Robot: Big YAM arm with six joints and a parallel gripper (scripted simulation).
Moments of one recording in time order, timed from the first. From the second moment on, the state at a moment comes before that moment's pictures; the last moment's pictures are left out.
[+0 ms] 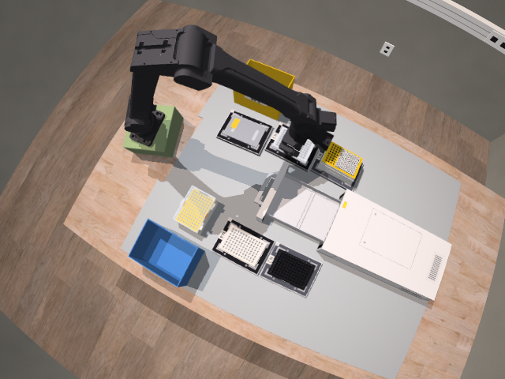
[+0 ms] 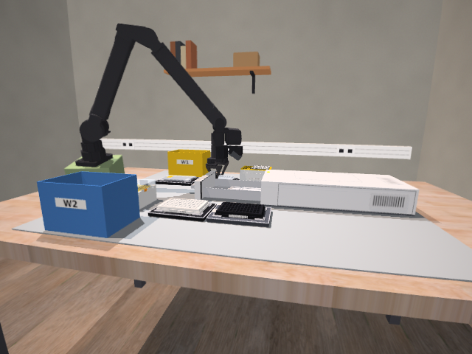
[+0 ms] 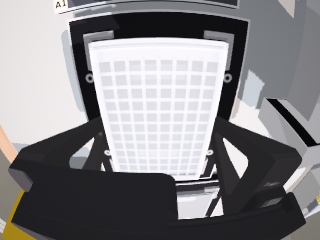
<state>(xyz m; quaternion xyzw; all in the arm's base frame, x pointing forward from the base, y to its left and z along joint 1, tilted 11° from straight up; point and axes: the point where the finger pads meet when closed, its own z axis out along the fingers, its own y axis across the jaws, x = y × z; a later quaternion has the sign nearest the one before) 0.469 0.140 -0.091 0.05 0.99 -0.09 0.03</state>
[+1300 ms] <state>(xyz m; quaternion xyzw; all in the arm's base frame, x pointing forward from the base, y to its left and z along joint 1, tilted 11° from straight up) 0.467 0.139 -0.087 0.05 0.99 -0.09 0.02</state>
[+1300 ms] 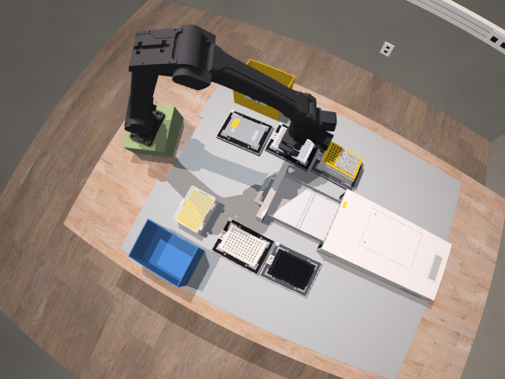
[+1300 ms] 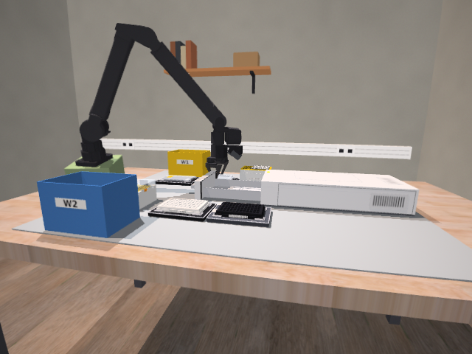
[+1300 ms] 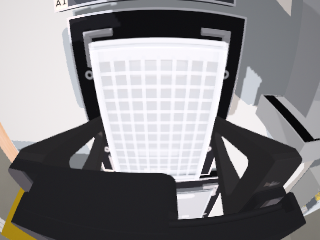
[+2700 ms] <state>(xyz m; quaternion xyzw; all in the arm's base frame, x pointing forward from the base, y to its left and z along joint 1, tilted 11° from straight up) 0.464 0.143 -0.061 0.05 0.99 -0.10 0.02</state>
